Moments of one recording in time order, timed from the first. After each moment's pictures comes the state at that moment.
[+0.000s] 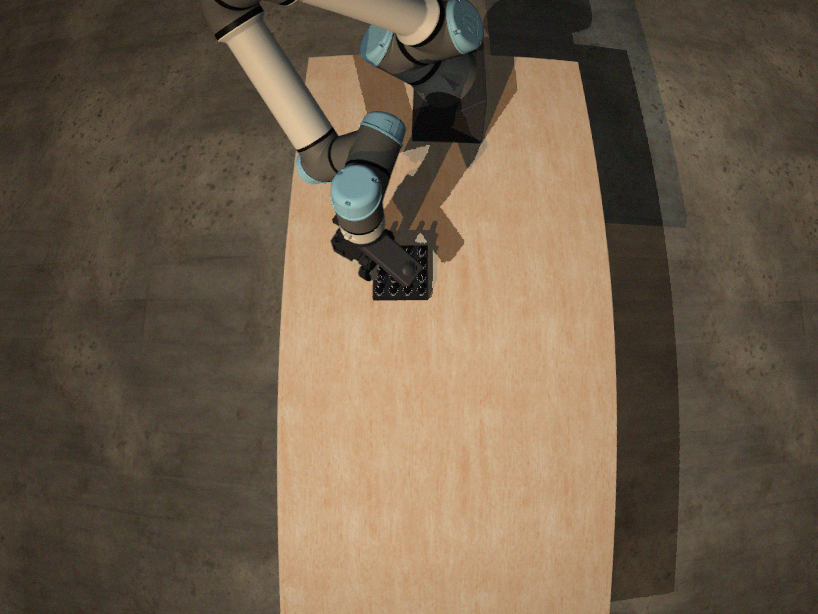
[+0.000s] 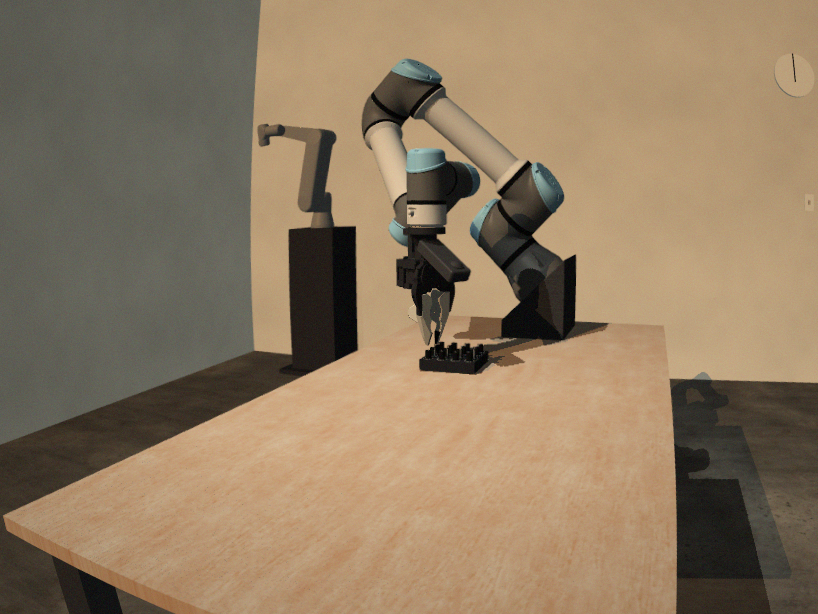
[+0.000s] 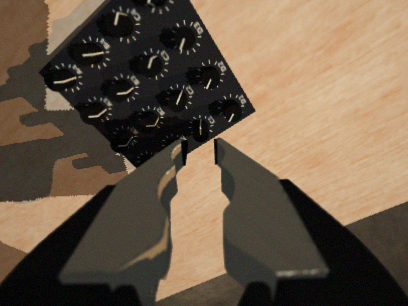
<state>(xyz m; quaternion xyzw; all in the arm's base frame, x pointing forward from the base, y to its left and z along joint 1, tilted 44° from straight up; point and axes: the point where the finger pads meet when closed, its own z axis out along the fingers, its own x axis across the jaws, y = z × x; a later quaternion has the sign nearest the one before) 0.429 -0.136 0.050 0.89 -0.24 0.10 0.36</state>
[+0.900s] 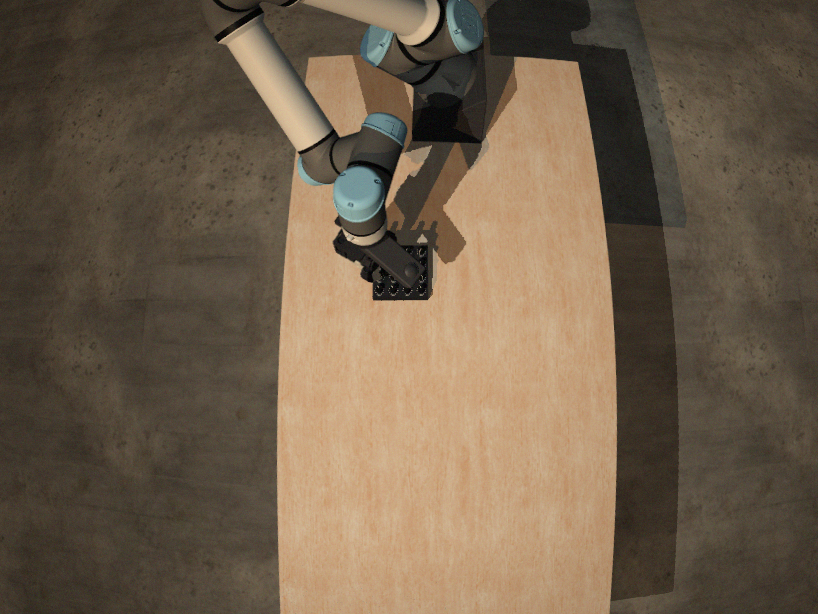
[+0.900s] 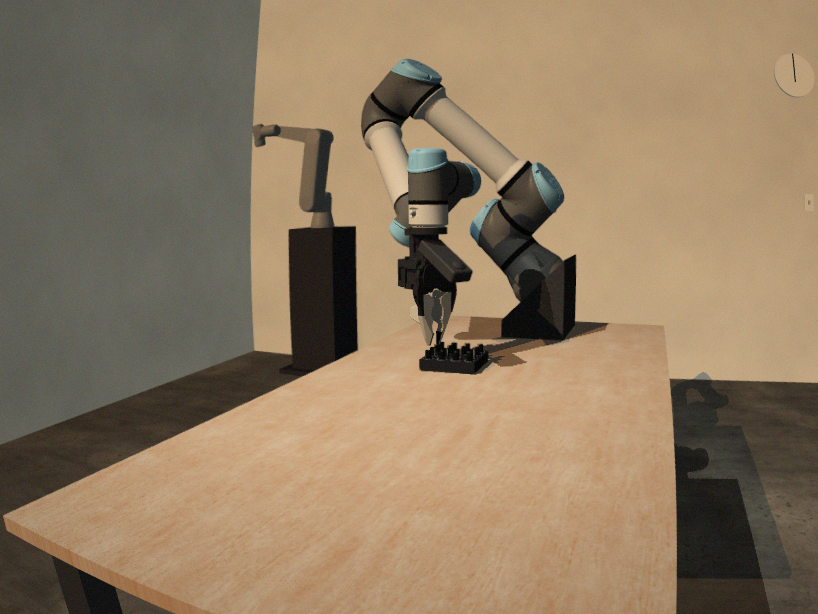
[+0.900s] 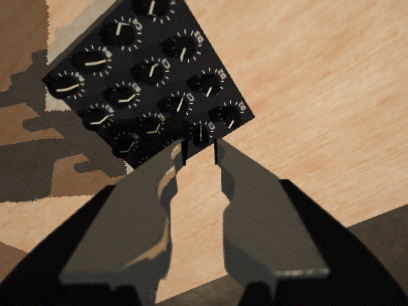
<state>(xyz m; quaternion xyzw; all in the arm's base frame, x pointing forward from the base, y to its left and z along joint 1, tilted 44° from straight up) 0.432 -0.133 0.047 0.89 -0.24 0.10 0.36</state>
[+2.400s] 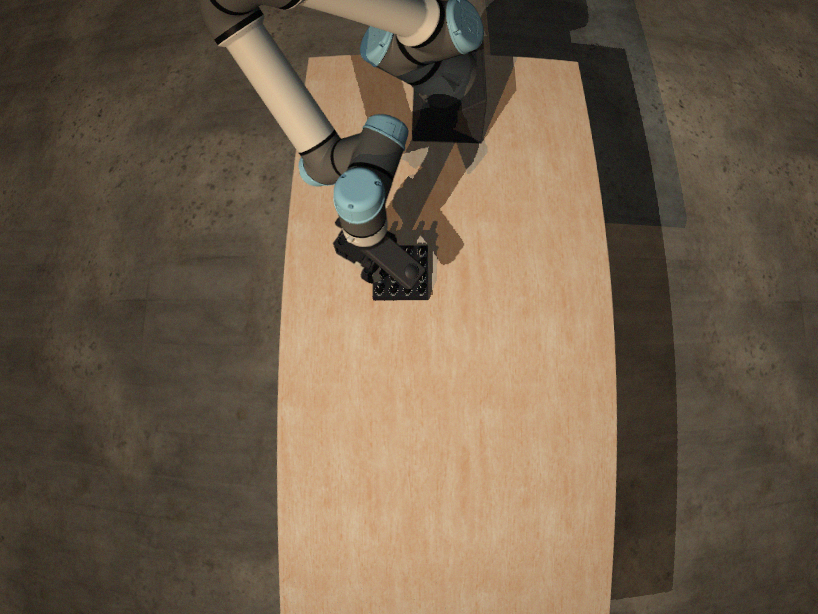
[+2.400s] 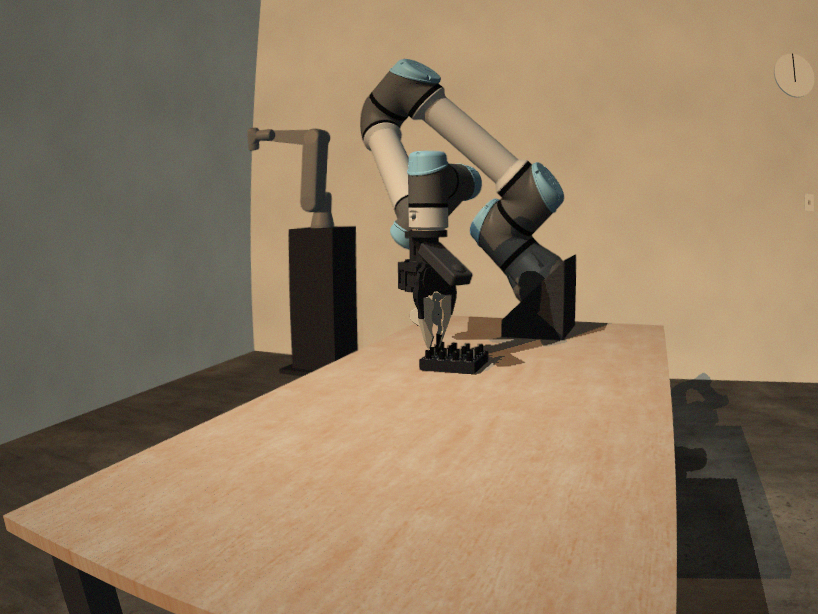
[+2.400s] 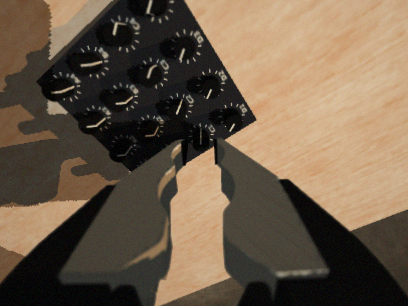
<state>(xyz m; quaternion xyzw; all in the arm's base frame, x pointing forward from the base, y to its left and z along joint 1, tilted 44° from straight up) 0.432 -0.137 0.043 0.89 -0.24 0.10 0.36</state>
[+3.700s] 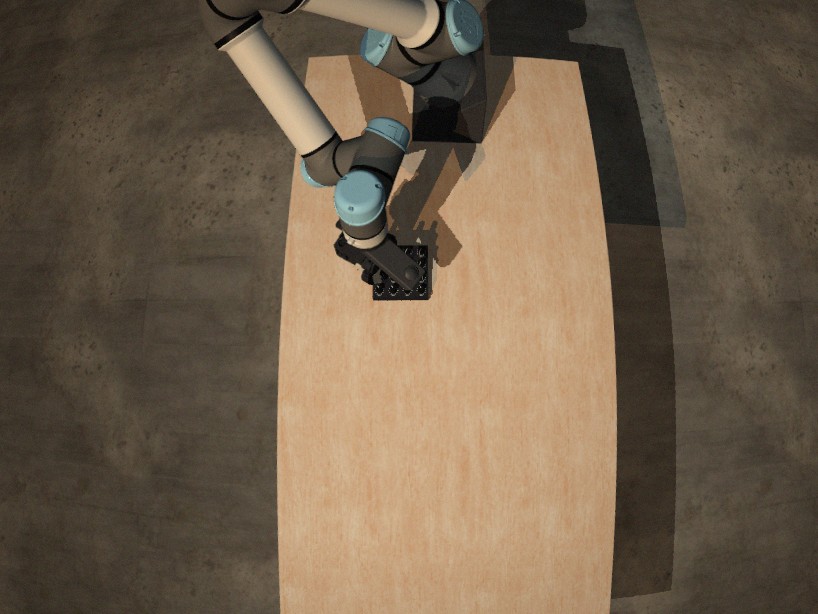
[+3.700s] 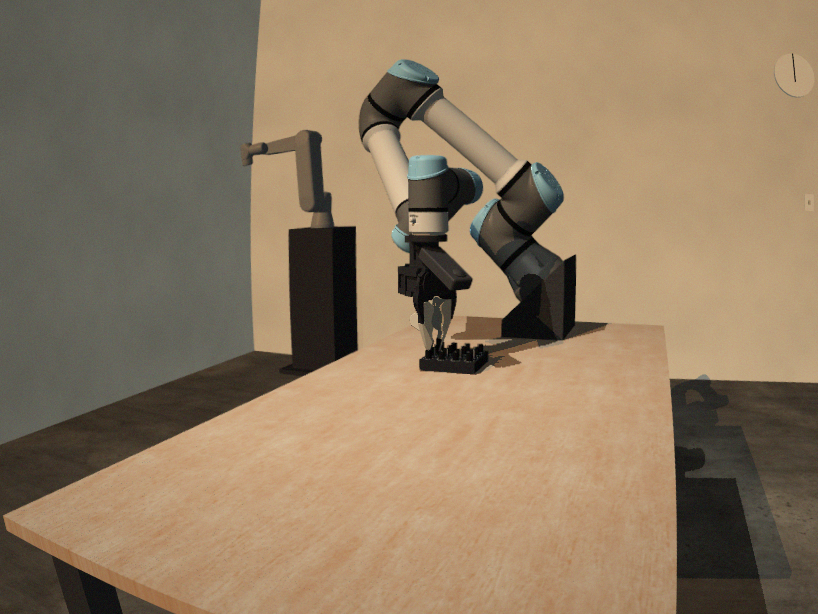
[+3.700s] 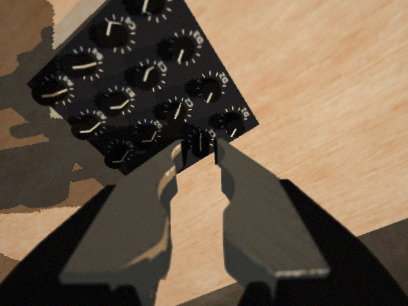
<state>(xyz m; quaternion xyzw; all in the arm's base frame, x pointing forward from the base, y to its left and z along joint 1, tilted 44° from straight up) 0.432 -0.143 0.037 0.89 -0.24 0.10 0.36</state>
